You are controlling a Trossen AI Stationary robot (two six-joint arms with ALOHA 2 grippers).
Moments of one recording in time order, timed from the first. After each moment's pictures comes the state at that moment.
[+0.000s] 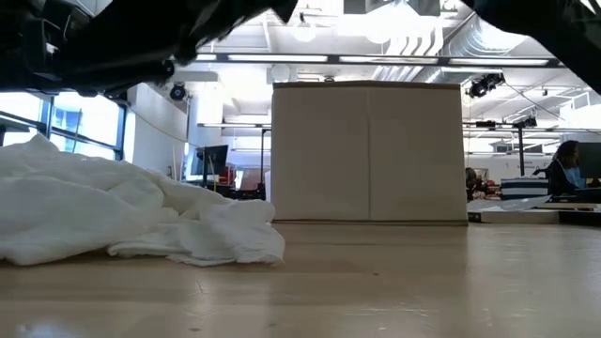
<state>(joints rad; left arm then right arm) 0.13 0.03 0.01 0.09 0.01 0.15 0.16 2.49 2.31 -0.55 -0.34 -0.31</state>
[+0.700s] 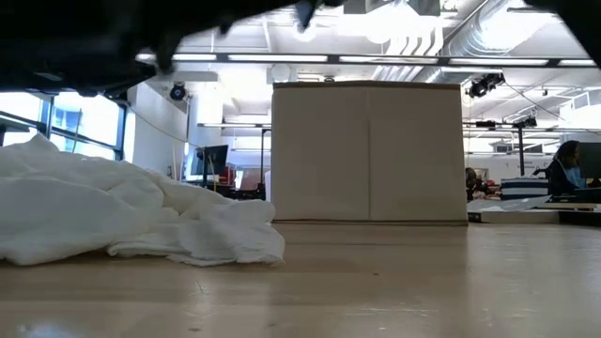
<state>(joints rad) 0.13 0.03 0.01 0.09 0.01 0.15 0.27 2.37 1.90 0.08 0.03 -0.13</state>
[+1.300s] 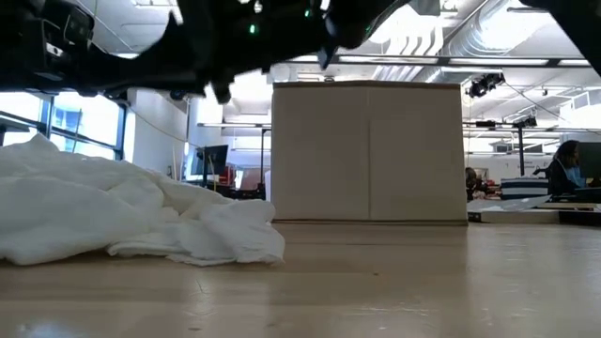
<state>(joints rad) 0.13 0.03 0.01 0.09 0.01 0.15 0.09 2.20 1.63 0.25 -0.08 -0.04</state>
